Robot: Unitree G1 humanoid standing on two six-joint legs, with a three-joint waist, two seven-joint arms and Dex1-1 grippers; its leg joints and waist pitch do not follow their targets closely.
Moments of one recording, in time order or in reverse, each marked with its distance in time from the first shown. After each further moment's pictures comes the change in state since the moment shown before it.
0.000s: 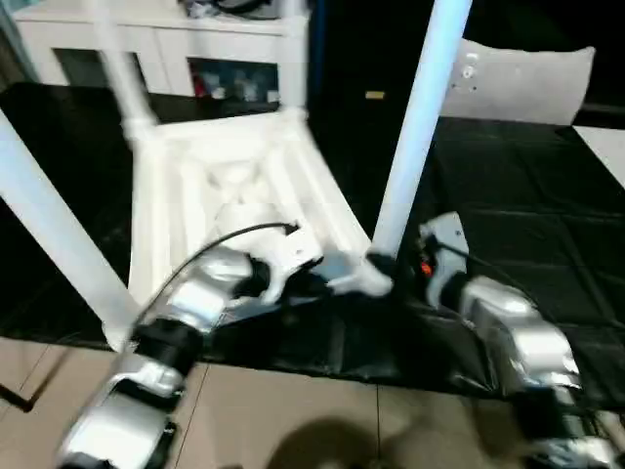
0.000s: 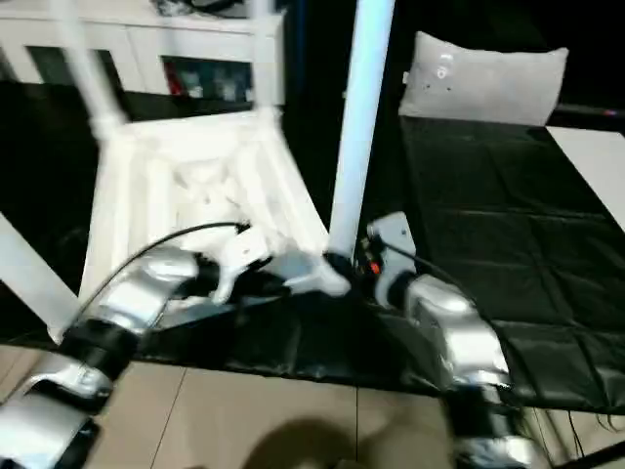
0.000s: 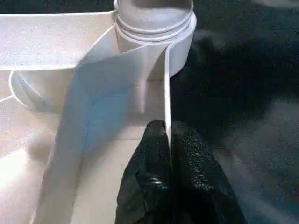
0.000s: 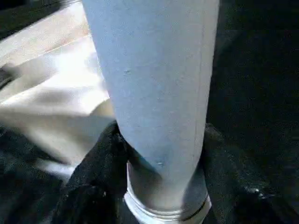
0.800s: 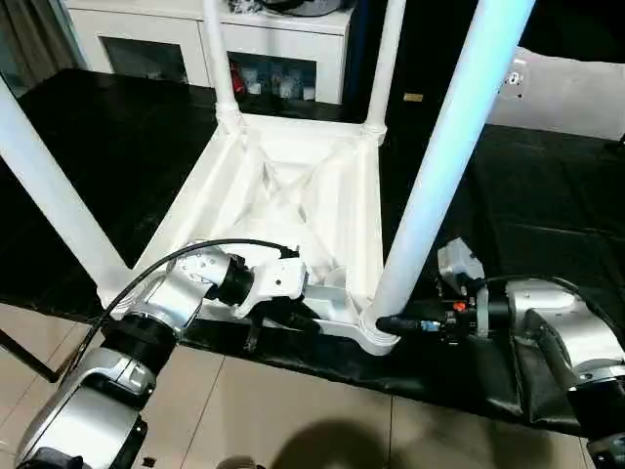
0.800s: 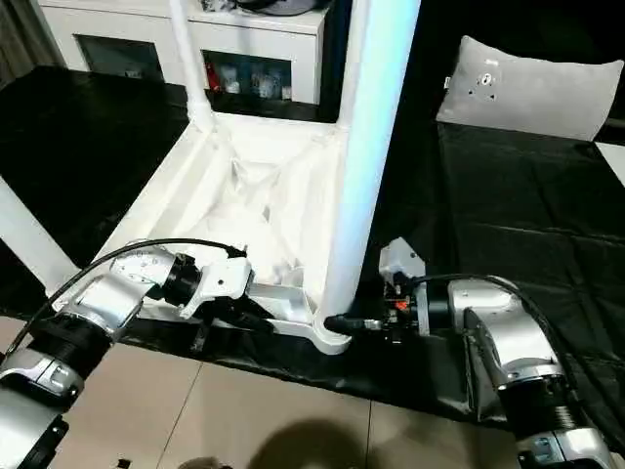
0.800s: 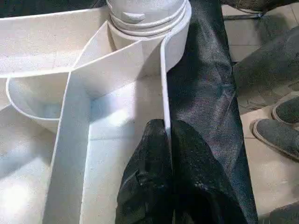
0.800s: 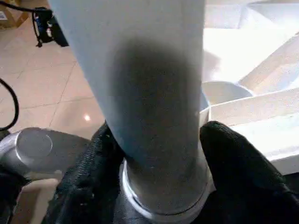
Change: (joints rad) left arm -0.004 0.218 -0.119 0.060 -0.042 -0.441 -0.482; right arm 0.030 -0.389 0.183 0.031 0.133 -0.164 0.861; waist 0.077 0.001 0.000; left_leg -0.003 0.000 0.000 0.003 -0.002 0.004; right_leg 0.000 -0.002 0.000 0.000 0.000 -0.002
